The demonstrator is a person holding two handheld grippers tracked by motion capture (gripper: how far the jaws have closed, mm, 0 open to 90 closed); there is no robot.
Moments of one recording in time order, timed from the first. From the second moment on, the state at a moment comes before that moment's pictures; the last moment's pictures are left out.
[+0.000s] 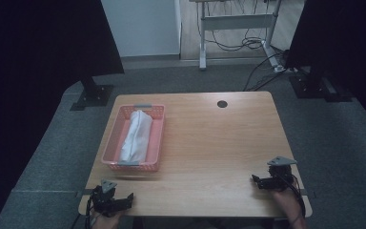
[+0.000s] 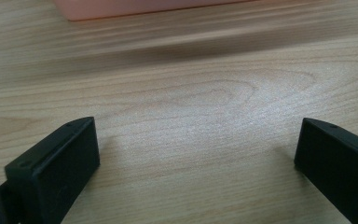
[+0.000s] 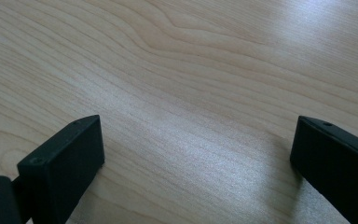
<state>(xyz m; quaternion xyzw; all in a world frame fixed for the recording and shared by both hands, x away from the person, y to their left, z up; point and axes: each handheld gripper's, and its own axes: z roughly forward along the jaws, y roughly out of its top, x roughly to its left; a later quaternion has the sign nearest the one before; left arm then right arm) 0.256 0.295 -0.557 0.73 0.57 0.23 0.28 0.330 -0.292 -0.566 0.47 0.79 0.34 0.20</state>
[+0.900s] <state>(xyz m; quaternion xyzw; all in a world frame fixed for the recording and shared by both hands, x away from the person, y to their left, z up) 0.258 0.291 -0.546 0.73 0.59 0.22 0.27 0.330 -0.292 -0.566 0.47 0.79 0.34 0.20</state>
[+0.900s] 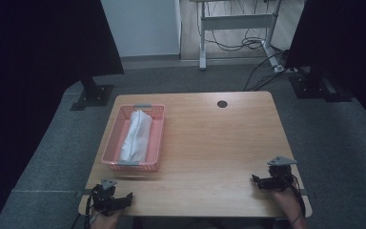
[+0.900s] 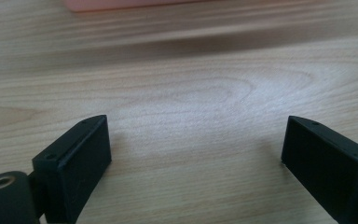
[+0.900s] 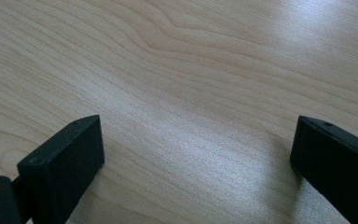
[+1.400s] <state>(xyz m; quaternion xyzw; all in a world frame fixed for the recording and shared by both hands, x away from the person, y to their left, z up) 0.259 0.291 -0.525 0.72 0.60 0.20 0.30 0.330 -0.292 -0.566 0.47 0.79 0.34 0.20</state>
